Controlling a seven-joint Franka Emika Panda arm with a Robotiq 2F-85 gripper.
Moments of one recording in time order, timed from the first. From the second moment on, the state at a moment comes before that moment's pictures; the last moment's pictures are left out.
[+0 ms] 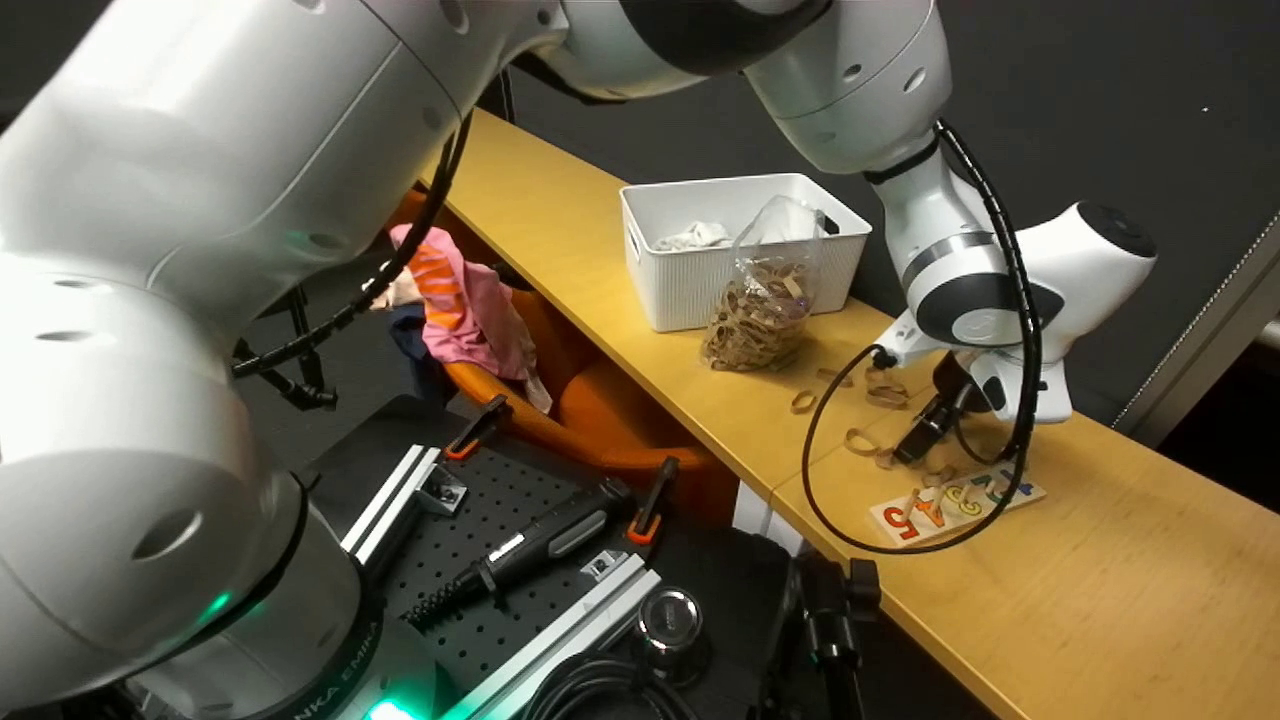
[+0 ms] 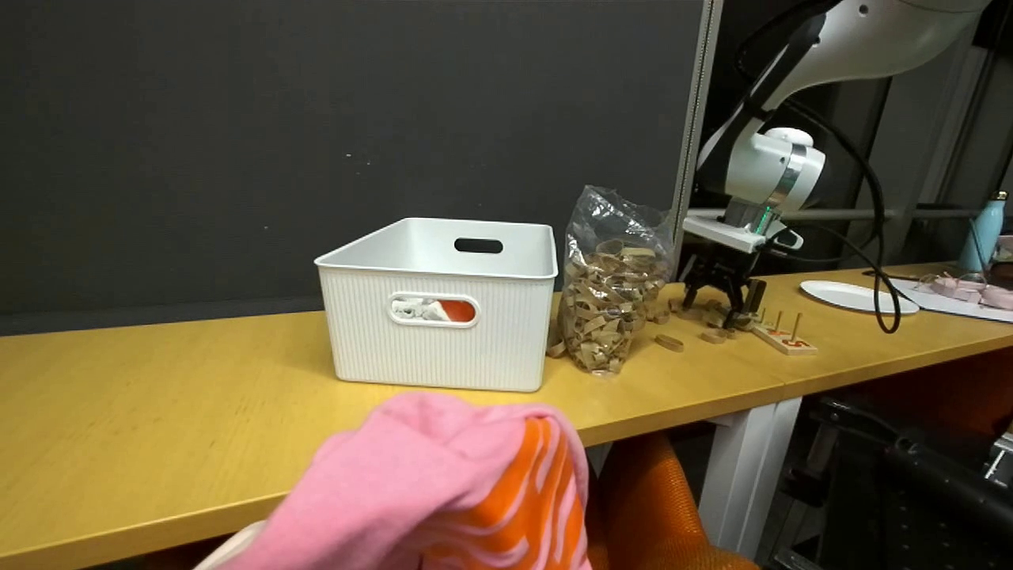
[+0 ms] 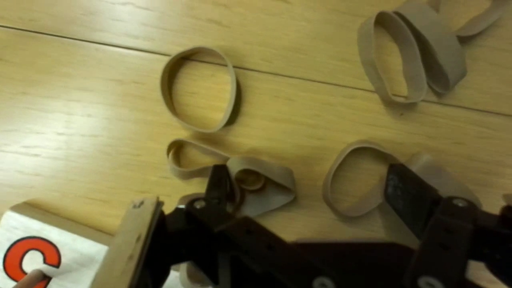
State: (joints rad) arm -0.33 0.91 -0.35 -1.57 0.75 2.36 0.73
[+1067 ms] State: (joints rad) arm -0.36 0.92 -0.32 -1.53 0.69 2.34 0.76
